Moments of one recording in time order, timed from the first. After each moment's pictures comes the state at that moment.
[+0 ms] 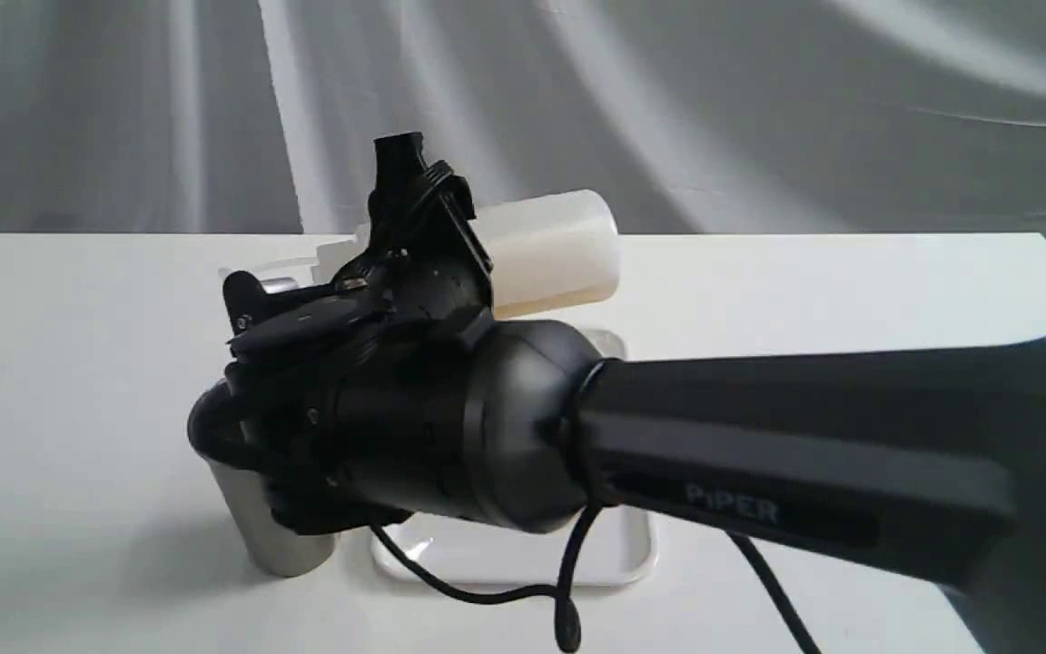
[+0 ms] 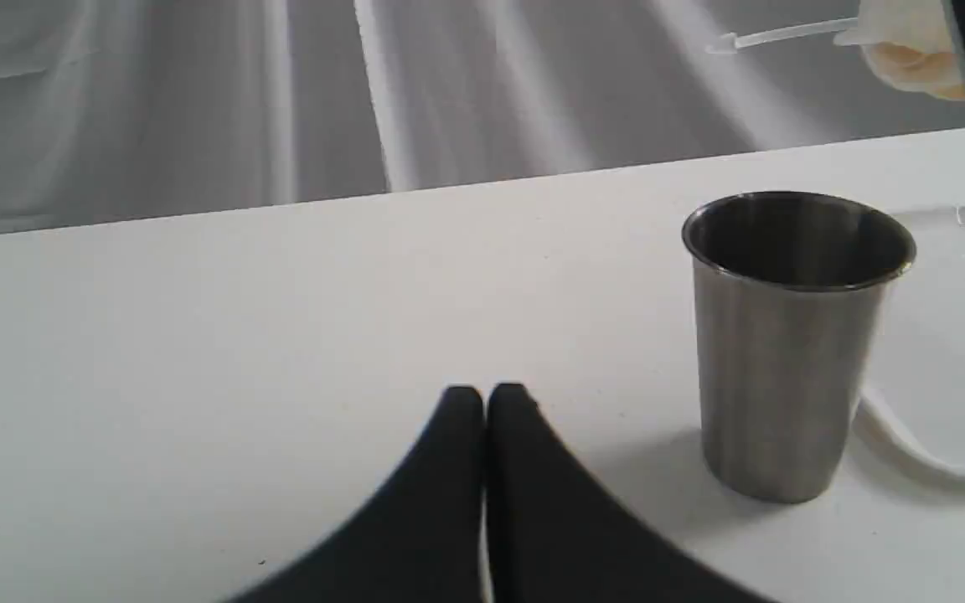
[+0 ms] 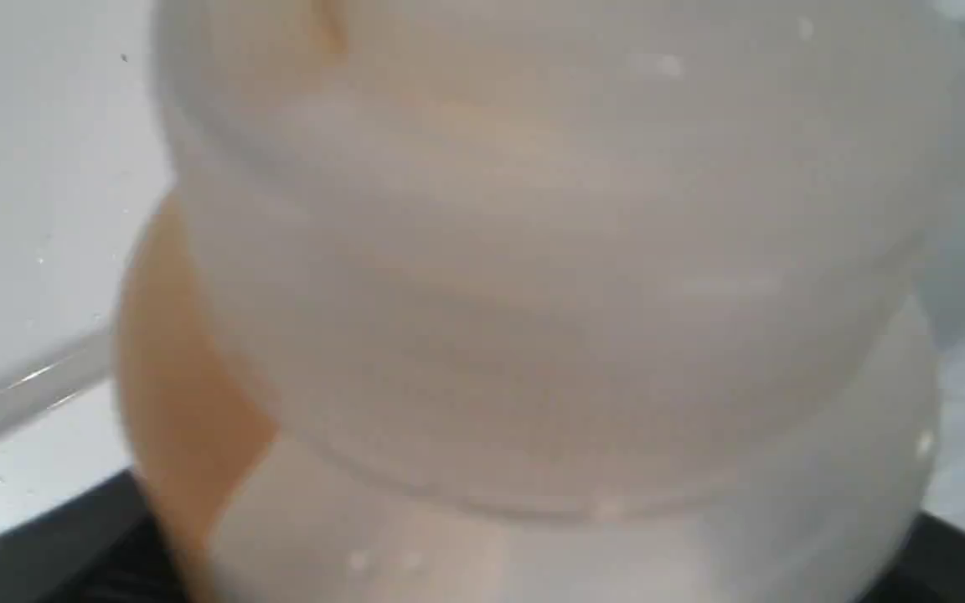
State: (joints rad) left arm -0.06 0.00 0.00 0.03 0.27 0.04; right arm 0.86 2.15 -1.66 -1.36 1.07 0.03
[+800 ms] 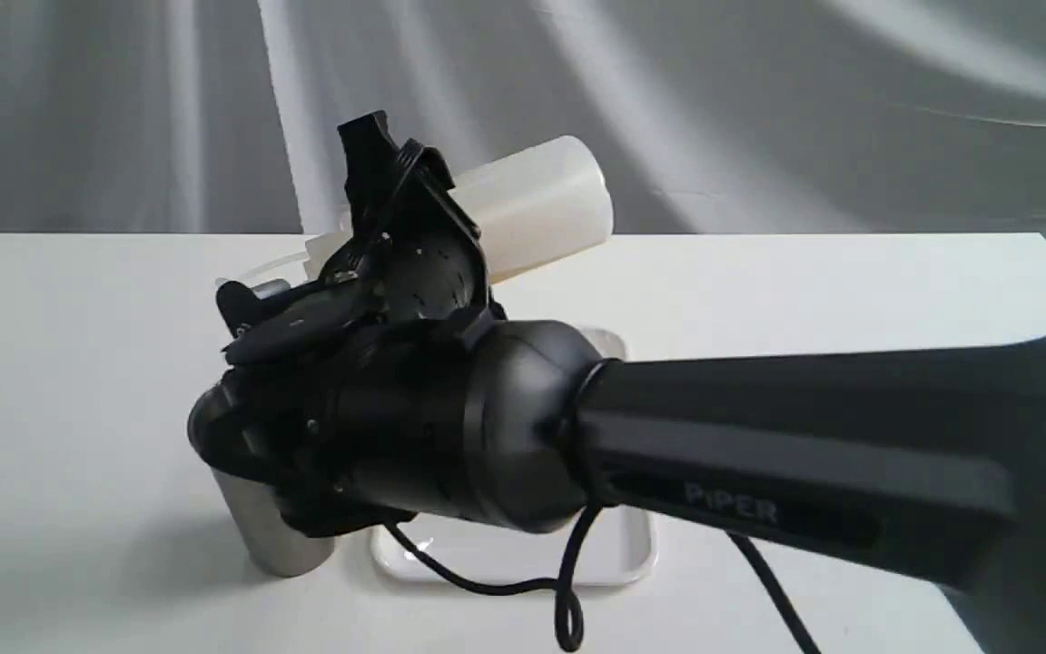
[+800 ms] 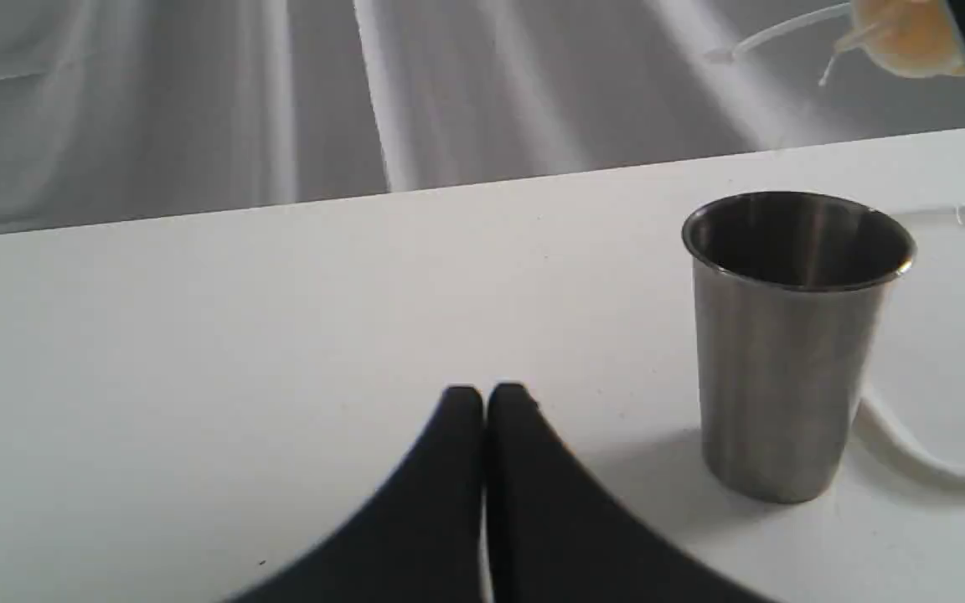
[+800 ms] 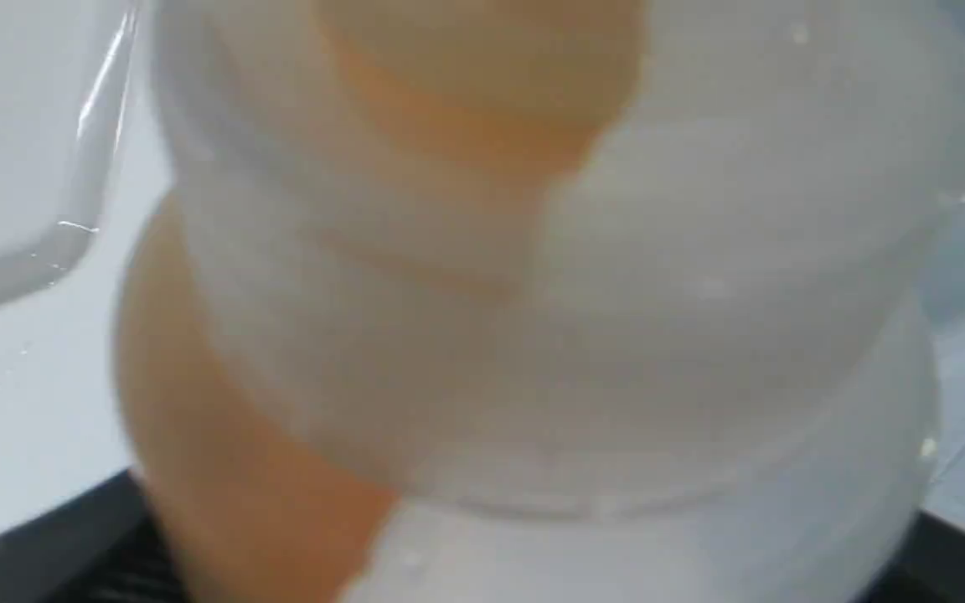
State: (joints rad) left arm -0.06 0.00 0.00 0.03 0.27 0.04; right arm 0.86 2.15 -1.66 -1.46 1.07 -0.08
